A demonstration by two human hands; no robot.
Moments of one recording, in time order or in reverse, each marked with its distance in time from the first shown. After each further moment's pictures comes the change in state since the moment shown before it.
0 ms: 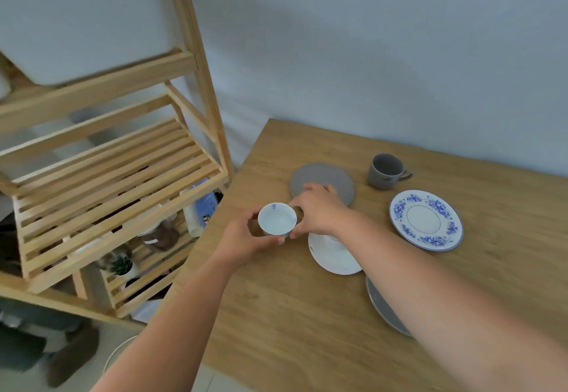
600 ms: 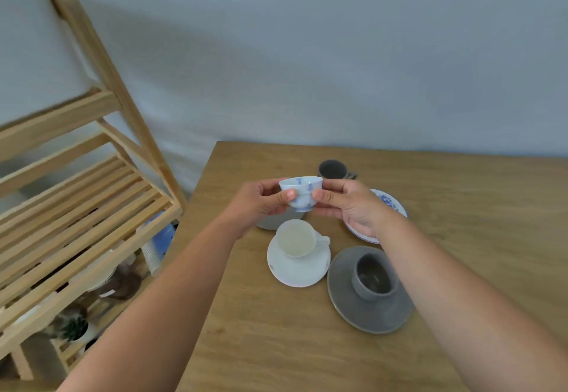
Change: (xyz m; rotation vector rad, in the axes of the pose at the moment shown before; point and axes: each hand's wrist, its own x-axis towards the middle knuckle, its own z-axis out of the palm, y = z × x) left_hand 0.052 0.136 0.054 -0.291 -0.475 0.104; right_hand -0.084 0.107 -0.032 1.606 0.256 0.124
